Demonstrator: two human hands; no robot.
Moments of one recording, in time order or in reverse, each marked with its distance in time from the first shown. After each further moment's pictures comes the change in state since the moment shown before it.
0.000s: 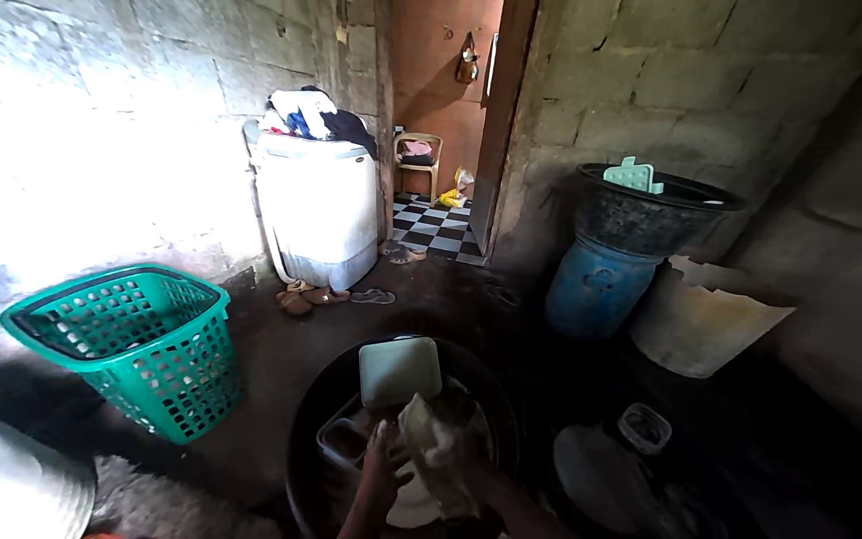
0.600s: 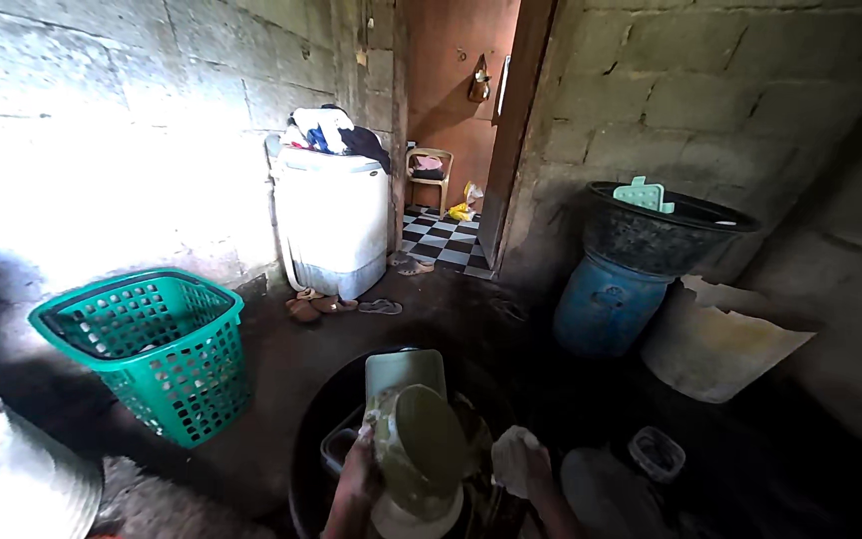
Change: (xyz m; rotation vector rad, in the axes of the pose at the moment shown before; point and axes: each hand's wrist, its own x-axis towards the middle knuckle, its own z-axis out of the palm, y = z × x) left_hand 0.005 0.024 -0.019 -0.257 0.031 0.135; right_hand -0.004 0.075 -0.057 0.176 0.578 0.458
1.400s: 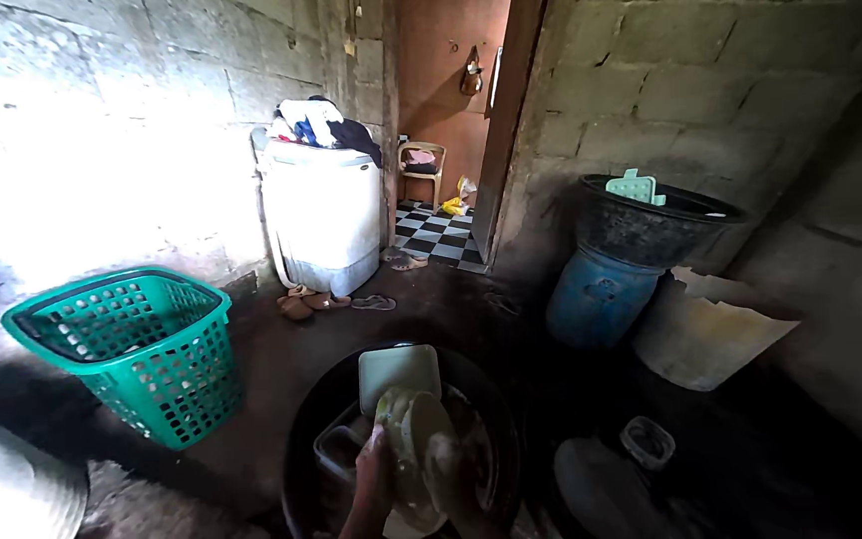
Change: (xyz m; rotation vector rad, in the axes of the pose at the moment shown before) left_hand -0.020 -0.016 0.026 0.141 0.056 0.099; right_hand -0.076 -0.035 0.084 -0.213 -0.139 -0.409
